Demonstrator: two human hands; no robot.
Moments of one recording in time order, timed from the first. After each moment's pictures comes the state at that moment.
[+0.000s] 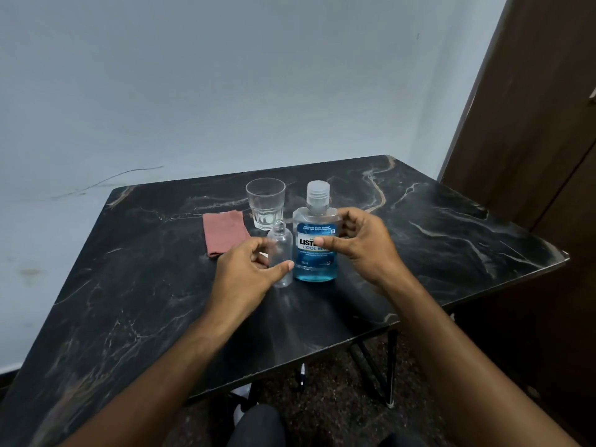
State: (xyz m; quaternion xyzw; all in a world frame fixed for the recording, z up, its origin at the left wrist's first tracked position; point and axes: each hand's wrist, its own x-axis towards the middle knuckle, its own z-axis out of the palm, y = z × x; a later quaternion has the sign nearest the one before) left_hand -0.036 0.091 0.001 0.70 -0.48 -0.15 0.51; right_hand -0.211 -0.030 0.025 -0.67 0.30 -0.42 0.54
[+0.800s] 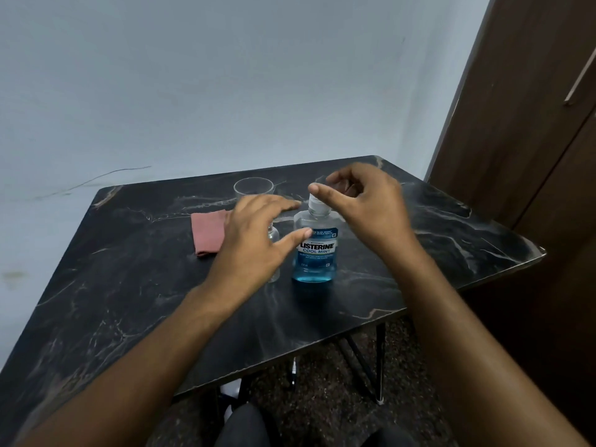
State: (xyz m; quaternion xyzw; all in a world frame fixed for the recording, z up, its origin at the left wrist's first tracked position) left_hand -0.056 0.075 0.049 0.63 -0.63 0.06 0.44; right_hand -0.226 -0.012 0.095 -0.77 0.38 -0.47 0.20
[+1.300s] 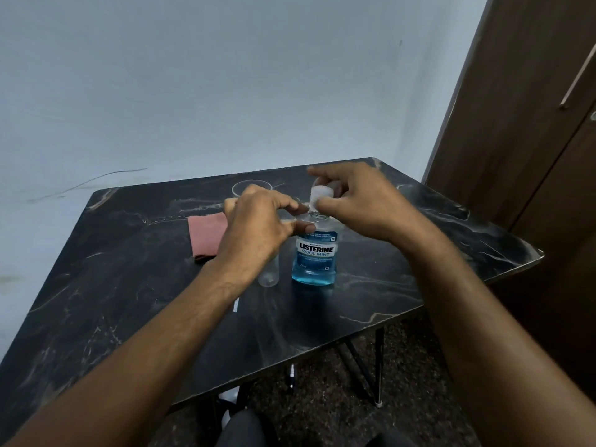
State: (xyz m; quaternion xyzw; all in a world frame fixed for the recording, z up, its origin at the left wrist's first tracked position) left_hand -0.052 0.040 0.065 0.68 -0.59 0.04 0.43; right_hand -0.220 -0.012 0.127 -0.88 0.37 -0.27 0.15
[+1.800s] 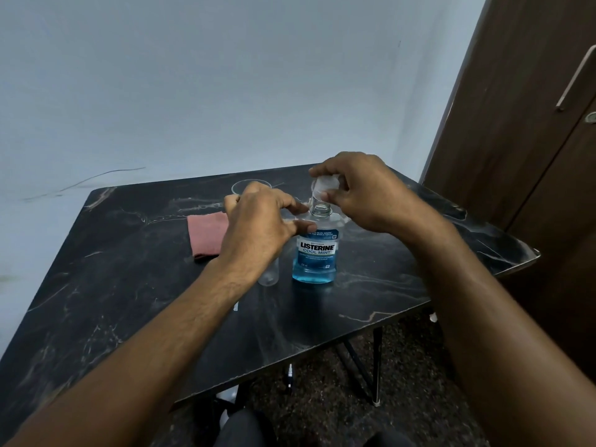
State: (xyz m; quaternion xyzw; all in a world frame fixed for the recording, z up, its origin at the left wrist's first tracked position) left_hand -0.055 0.039 0.064 0.69 -0.59 0.05 0.41; right_hand -0.221 -0.011 0.139 -0.90 0.35 -0.26 0.07
